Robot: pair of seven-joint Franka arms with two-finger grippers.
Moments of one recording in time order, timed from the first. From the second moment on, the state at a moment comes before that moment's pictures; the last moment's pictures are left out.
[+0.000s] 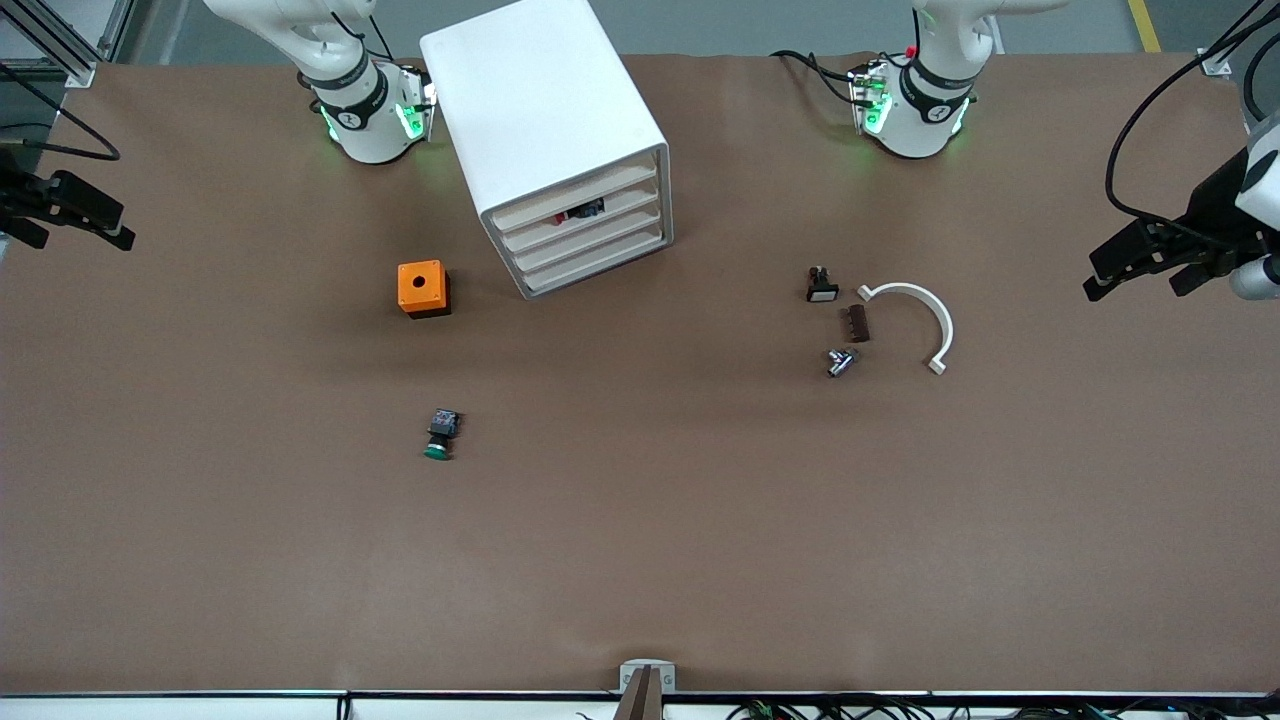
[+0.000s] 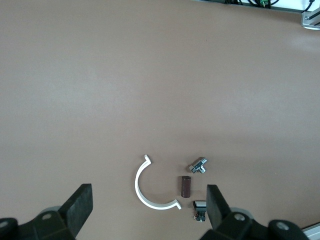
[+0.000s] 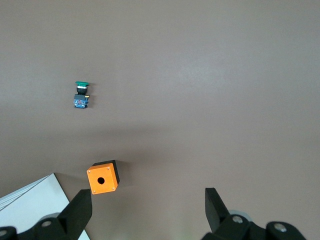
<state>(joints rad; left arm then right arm) 0.01 -0.03 -0.06 -1.64 -0.06 1.72 -0.12 0.00 -0.12 -0.09 -1.69 0.01 1.57 -0.04</state>
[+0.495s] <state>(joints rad) 0.03 -0.02 -0.06 -1.64 -0.06 1.71 -0.12 0.00 -0.12 -0.09 -1.69 0.01 1.56 -0.04</state>
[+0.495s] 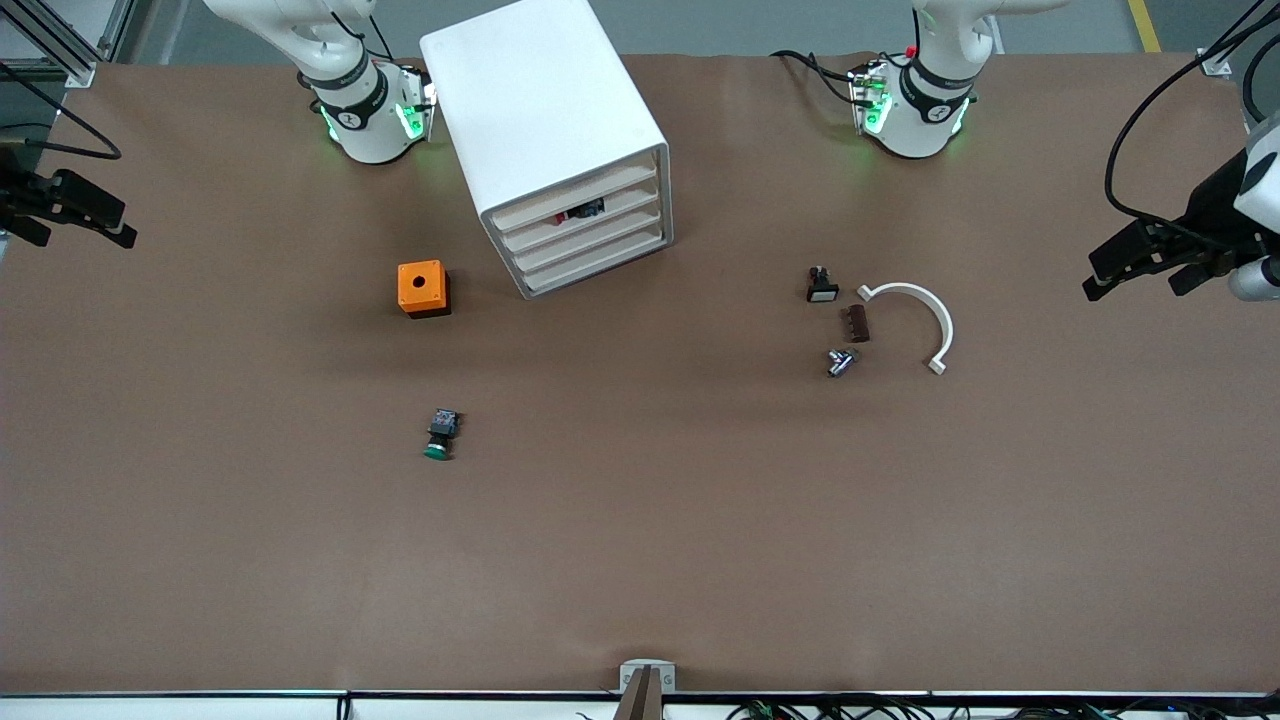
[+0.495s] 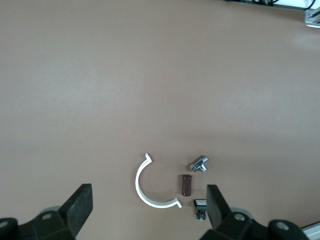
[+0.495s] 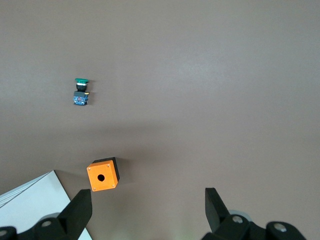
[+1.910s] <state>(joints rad) -0.32 0.46 -0.10 -1.46 -0.32 1.64 -0.89 0.00 -0.12 -0.09 -1.68 0.01 1.55 -0.04</state>
